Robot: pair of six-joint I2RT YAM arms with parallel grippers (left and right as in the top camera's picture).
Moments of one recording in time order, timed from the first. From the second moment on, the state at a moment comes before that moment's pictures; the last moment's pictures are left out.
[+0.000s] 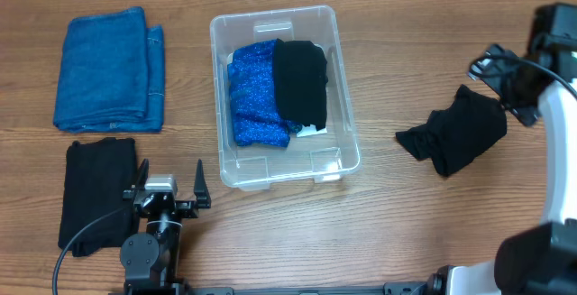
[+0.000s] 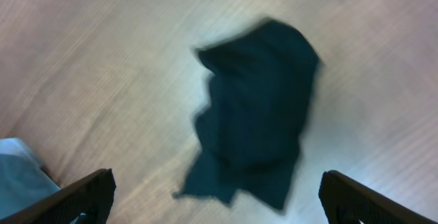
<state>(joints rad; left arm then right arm) 0.03 0.01 0.01 -0.07 0.04 0.00 -0.27 1.62 1.58 -1.16 0.02 0.55</state>
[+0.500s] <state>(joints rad) 0.03 0.01 0.01 -0.07 0.04 0.00 -0.55 1.58 1.10 -0.84 -0.23 0.68</state>
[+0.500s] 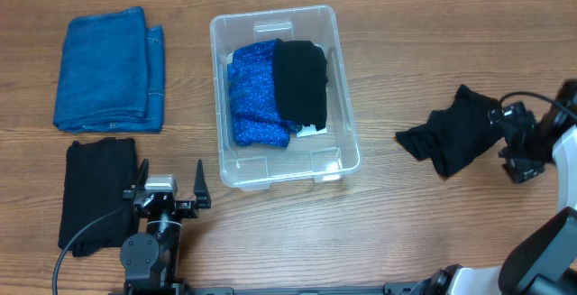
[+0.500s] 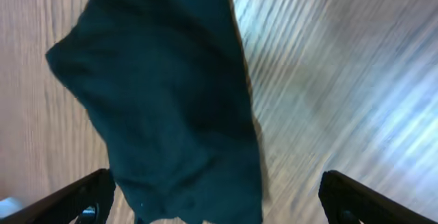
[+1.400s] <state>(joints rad) 0.03 0.01 0.01 -0.07 0.04 0.00 -0.58 1.56 0.77 -0.42 -0.47 0.67</state>
